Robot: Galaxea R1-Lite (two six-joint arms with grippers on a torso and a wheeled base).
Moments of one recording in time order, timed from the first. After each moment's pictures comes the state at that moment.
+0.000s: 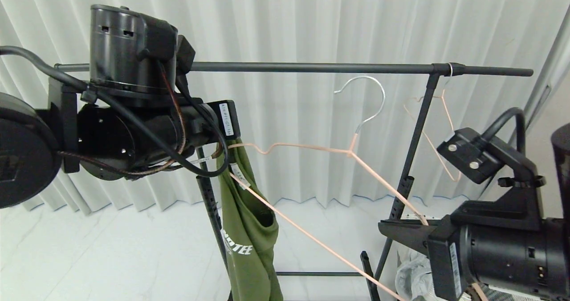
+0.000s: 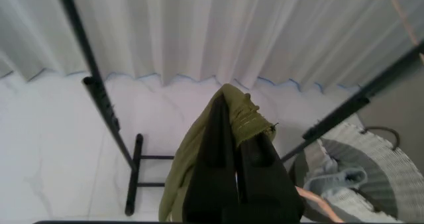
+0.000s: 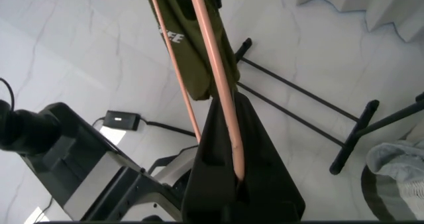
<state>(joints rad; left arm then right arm) -0.59 1.58 -1.22 0.00 0.40 -0.29 1.08 1.34 -0.91 0.06 -0.19 0.42</state>
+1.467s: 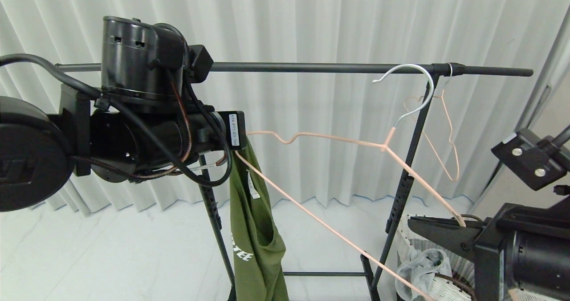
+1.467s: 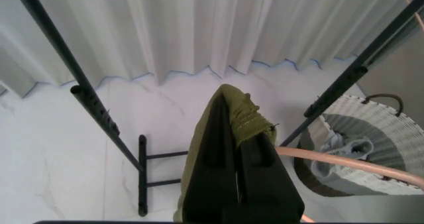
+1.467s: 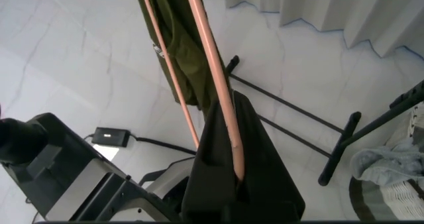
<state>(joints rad) -0.58 1.59 -1.20 -0.01 0.31 -0.19 1.06 1.23 -0.80 -0.01 -0.23 0.38</state>
